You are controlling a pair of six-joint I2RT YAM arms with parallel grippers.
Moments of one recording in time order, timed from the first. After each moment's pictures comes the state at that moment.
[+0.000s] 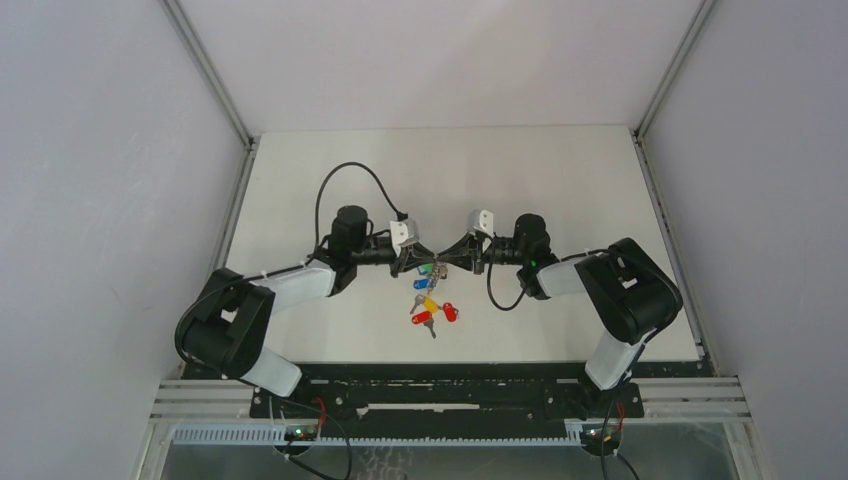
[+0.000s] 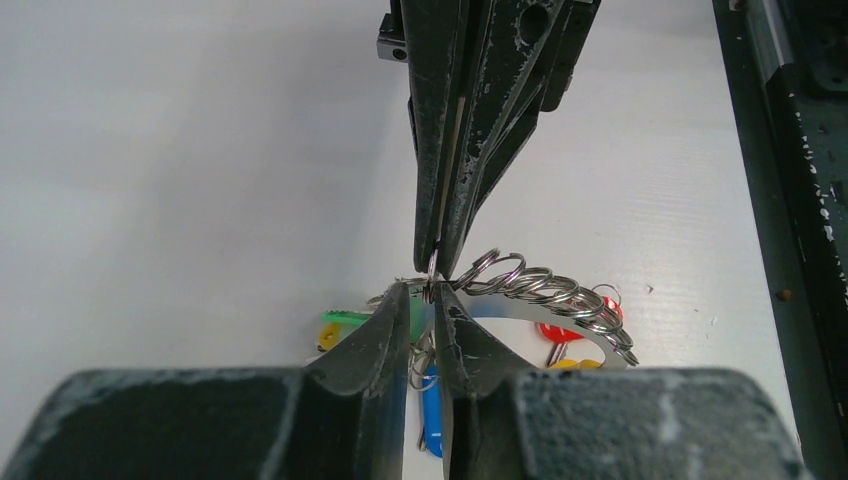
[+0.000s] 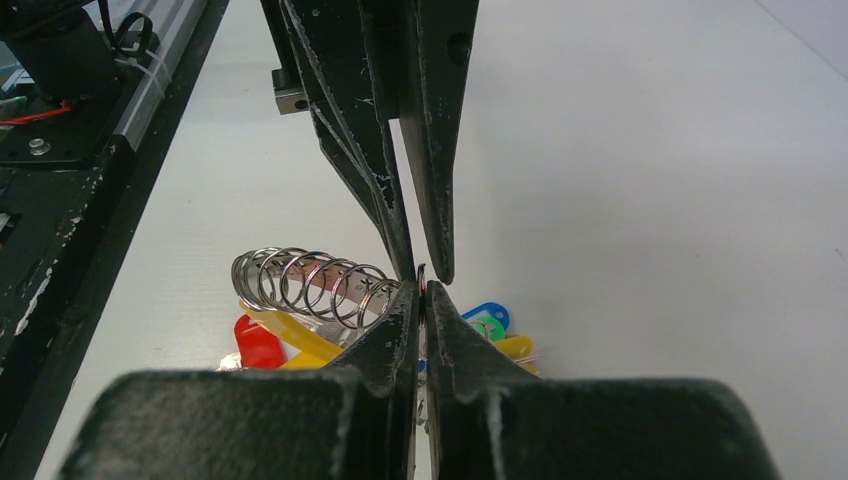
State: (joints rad) left arm -0.47 1.51 0.67 0.47 0.89 0.35; right arm 0.48 1.73 0.61 1.06 -1.00 -0.10
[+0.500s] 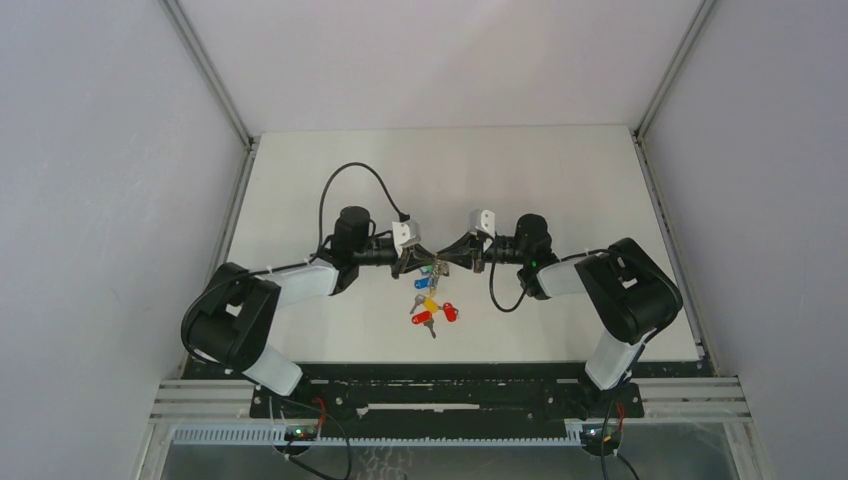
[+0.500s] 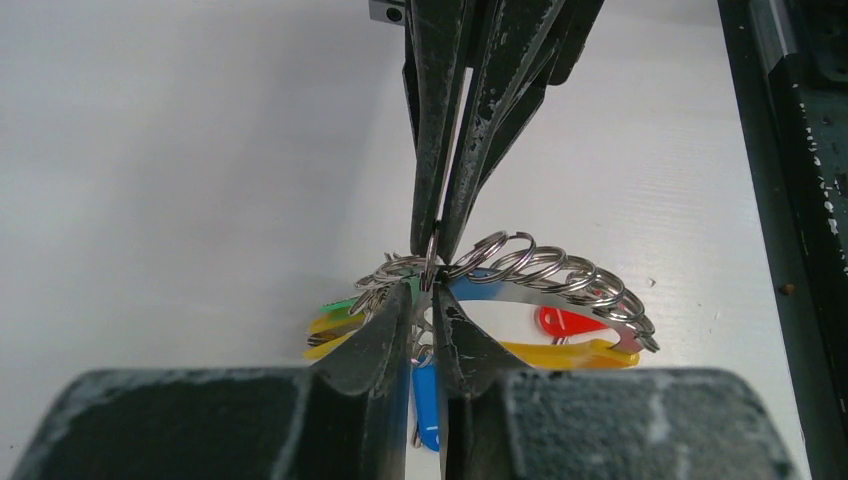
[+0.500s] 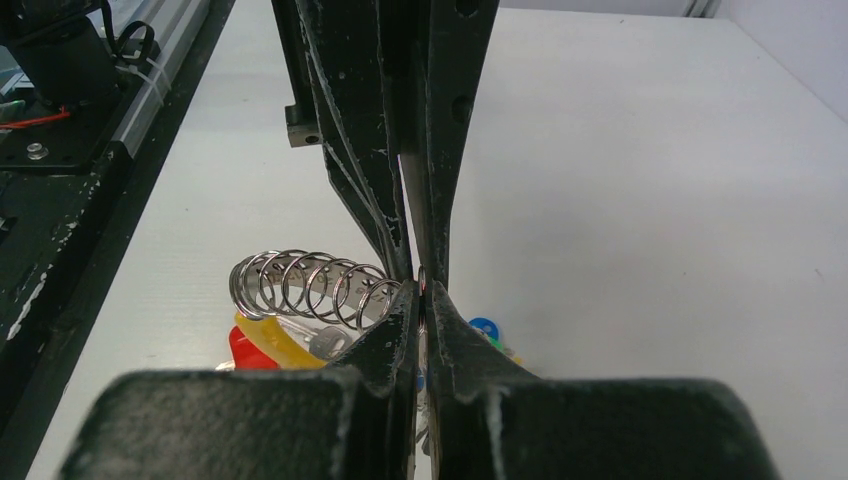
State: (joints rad) left arm -0.47 1.54 0.67 0.48 0.90 0.35; right arm 0.48 1.73 0.61 1.09 -1.00 -0.09
